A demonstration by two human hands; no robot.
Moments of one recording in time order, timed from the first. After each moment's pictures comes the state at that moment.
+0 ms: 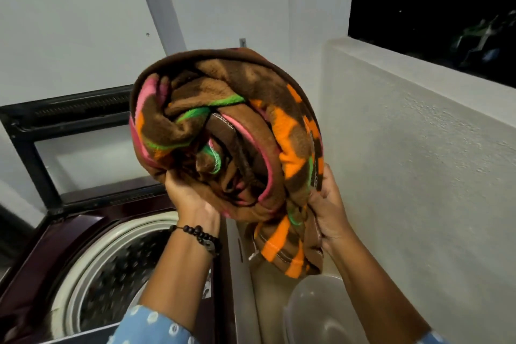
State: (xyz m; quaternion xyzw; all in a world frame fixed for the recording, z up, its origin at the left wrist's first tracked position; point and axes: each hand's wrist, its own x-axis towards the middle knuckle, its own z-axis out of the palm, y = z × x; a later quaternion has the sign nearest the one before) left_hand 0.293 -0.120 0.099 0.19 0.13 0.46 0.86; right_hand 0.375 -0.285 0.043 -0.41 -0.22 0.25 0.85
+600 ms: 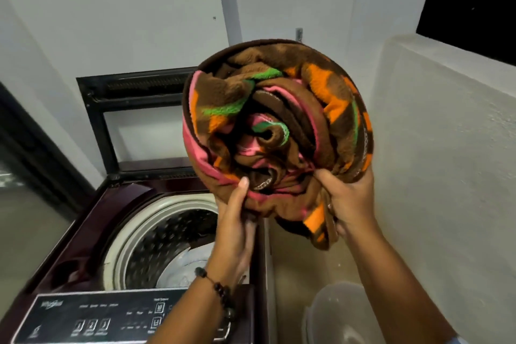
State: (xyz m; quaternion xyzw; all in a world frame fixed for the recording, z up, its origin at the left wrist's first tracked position) left_hand 0.213 -0.123 0.040 0.40 0.21 0.37 0.81; right_hand 0.351 -0.224 0.057 -0.54 -0.20 0.08 0.81
